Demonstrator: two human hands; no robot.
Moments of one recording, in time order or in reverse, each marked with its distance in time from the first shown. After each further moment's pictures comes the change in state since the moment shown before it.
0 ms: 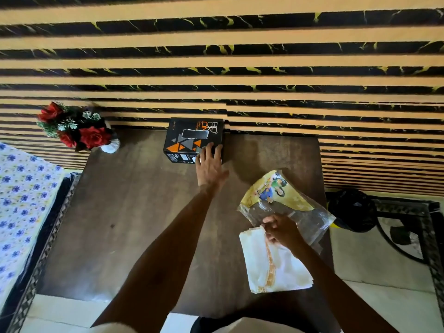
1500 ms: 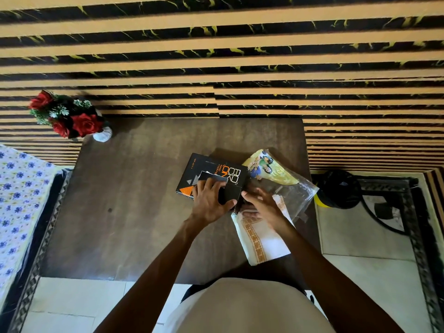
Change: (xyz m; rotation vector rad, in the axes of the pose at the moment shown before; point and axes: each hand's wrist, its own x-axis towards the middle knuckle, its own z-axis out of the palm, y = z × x) left_hand -0.156 -0.008 -0.004 -0.140 -0.212 0.151; right_hand -0.027 -0.008 0.026 0.636 -0.113 -0.016
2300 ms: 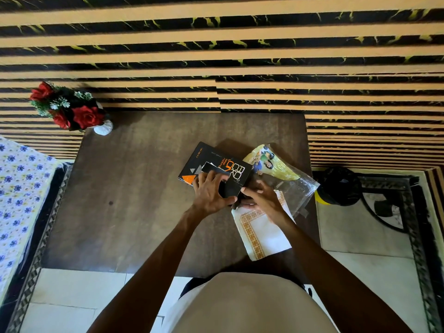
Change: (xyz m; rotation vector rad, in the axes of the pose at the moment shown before) left_hand 0.004 -0.001 -0.002 -0.067 -0.019 0.011; right_hand 0.007 -0.002 -0.001 -0.021 0.041 0.040
